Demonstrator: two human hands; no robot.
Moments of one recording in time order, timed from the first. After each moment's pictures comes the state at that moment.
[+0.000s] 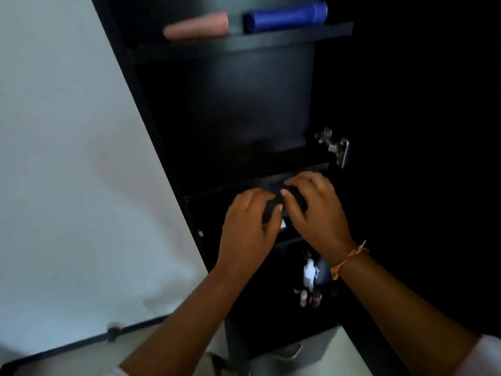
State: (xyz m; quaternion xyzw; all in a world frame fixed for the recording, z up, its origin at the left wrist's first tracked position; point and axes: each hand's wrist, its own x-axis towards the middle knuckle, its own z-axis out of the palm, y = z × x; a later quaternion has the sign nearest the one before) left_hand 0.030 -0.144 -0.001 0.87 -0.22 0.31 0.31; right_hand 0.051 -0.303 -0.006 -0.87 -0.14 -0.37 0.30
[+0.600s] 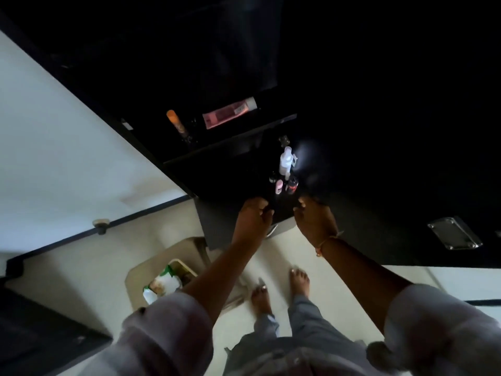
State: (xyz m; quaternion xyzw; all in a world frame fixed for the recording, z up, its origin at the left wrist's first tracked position) left_hand -0.012 -0.192 -0.293 0.91 0.00 -0.13 0.40; right_hand -0.031 -0.358 -0.303 -0.95 0.15 0.06 0.28
